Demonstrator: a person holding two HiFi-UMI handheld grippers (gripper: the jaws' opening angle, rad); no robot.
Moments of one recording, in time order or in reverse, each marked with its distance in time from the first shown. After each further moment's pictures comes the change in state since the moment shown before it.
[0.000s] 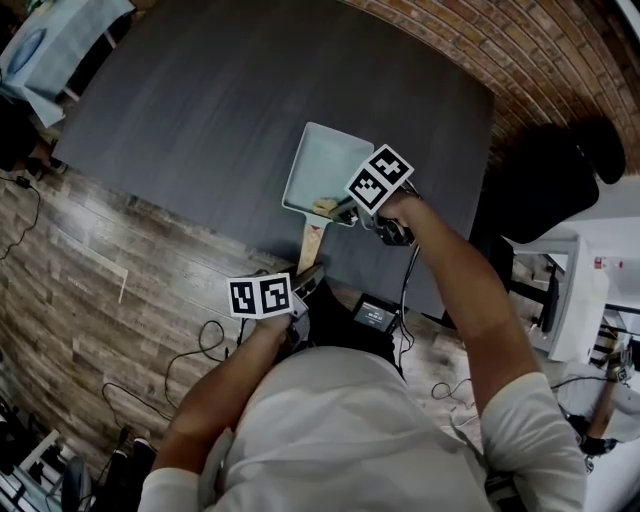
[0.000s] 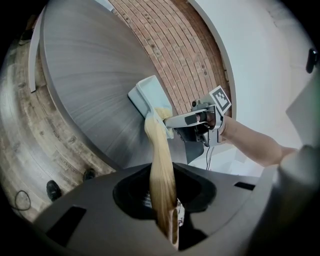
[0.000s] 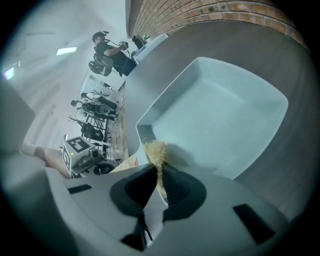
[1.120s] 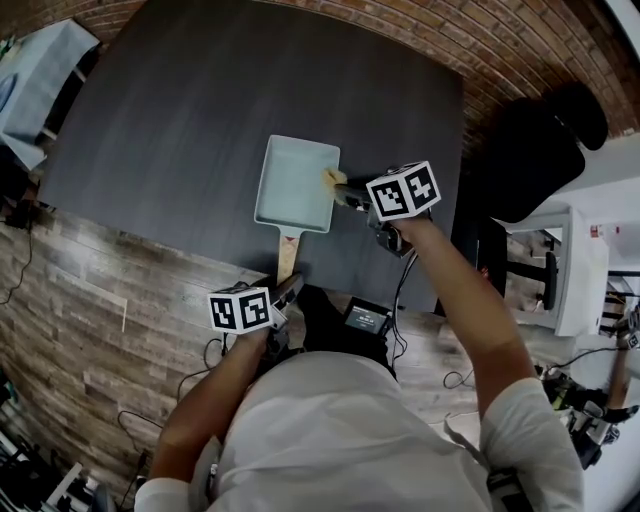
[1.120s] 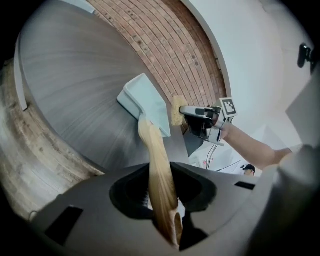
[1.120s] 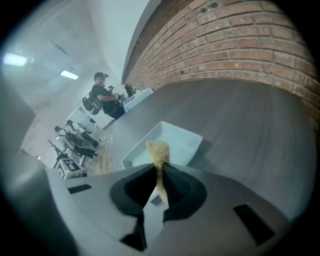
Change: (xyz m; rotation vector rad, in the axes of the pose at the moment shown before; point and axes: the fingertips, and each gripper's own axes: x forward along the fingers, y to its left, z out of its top) left arm -0.001 -0.002 0.002 0.130 0.059 0.006; right arm -0.102 -0.039 0.011 0.082 -0.568 -0.204
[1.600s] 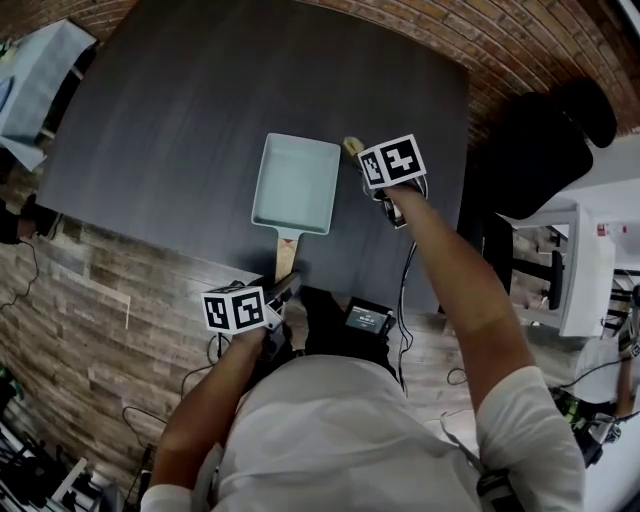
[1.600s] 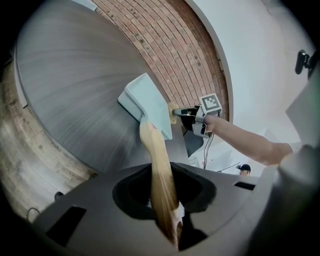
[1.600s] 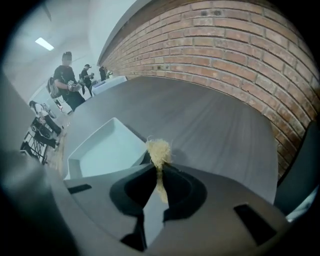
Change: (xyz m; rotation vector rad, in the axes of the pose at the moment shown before) left arm 0.002 0.000 0.007 -0.020 0.011 -0.004; right arm 0.004 -0.107 0.021 -0.055 0.082 -0.425
